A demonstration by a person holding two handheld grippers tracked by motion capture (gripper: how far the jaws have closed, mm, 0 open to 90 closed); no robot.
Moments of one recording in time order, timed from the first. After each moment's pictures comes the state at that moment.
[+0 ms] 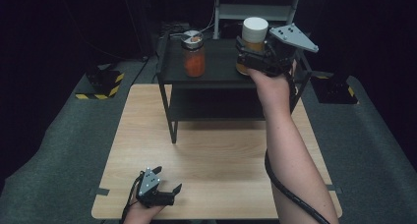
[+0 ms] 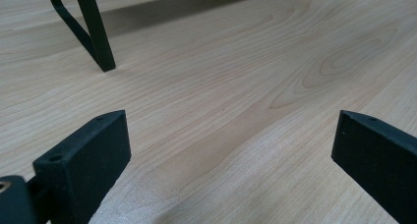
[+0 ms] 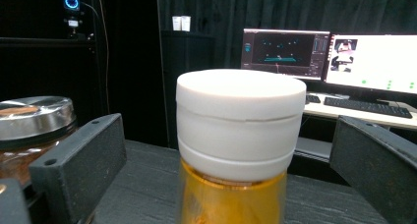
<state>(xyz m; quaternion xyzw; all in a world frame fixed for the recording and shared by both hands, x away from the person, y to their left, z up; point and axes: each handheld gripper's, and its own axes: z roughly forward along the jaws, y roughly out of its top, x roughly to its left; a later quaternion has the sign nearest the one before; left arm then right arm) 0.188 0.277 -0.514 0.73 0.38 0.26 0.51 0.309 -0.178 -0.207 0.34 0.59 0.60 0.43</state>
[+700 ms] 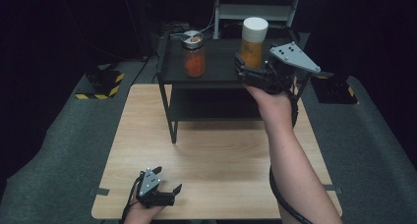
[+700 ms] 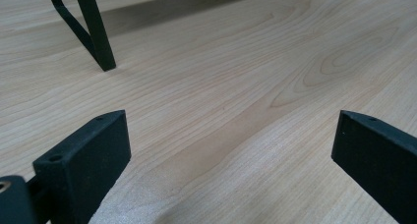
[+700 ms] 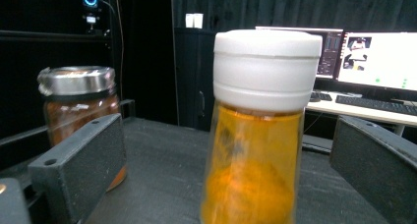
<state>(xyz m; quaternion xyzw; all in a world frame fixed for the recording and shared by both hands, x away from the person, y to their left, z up) 0.187 0.275 -0.514 0.73 0.38 0.26 0.50 0.283 -0.187 -0.229 0.32 0.60 0.60 0.42</state>
